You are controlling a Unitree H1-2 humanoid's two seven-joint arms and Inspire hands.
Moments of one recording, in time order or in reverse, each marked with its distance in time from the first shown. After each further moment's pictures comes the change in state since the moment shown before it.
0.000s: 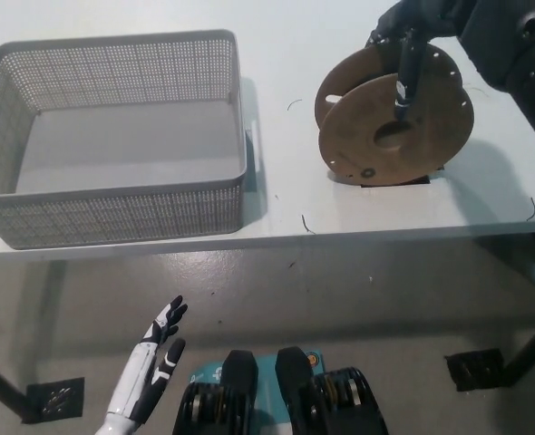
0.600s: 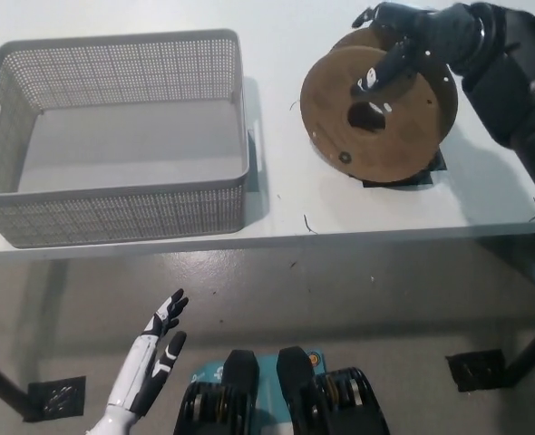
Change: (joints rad) left_arm -0.023 0.006 0.000 -0.003 -0.001 0.010 -0.007; right_arm 0.149 -0.008 -0.241 -0.005 0.036 -0.111 -0.465
